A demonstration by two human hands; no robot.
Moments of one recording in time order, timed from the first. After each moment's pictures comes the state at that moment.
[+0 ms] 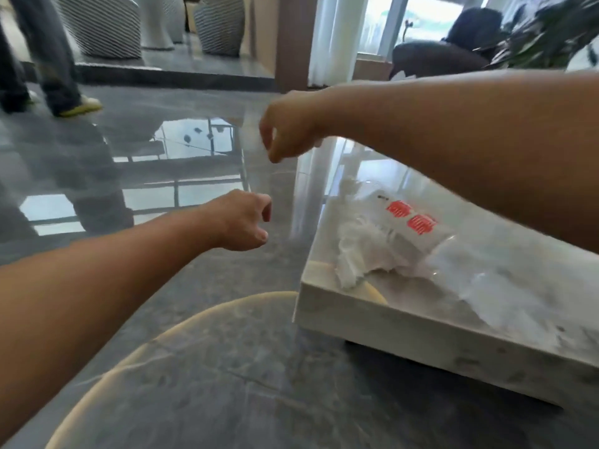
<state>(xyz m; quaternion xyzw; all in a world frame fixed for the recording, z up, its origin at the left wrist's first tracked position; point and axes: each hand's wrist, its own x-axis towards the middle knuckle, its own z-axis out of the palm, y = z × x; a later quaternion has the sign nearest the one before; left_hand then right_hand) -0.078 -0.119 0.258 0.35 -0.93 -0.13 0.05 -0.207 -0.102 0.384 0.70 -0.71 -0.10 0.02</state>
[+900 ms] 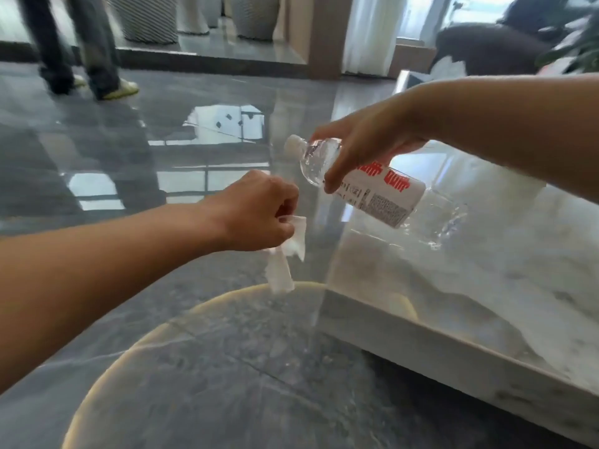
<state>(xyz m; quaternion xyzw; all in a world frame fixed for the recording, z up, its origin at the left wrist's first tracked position) -0.059 -0.102 0.273 0.26 -0.94 -0.11 0.18 -0.250 -0.080 0.370 0.63 -0.72 -0.03 -0.28</state>
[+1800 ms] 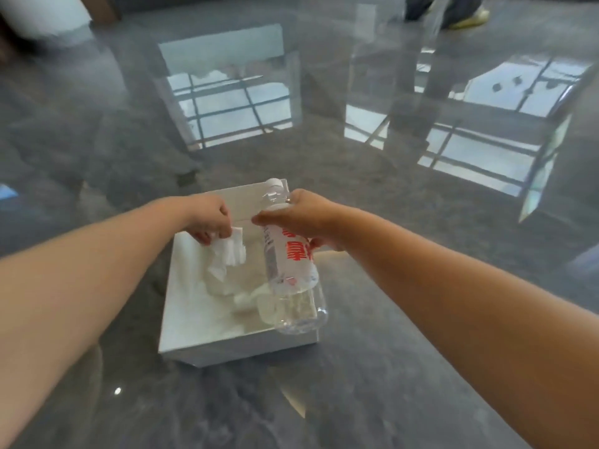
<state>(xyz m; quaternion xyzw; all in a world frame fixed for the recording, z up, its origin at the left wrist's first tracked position) 0.583 -0.050 0.111 0.83 -0.45 -0.34 0.01 0.367 -0.086 0.142 0.71 -0.43 0.03 -0.56</state>
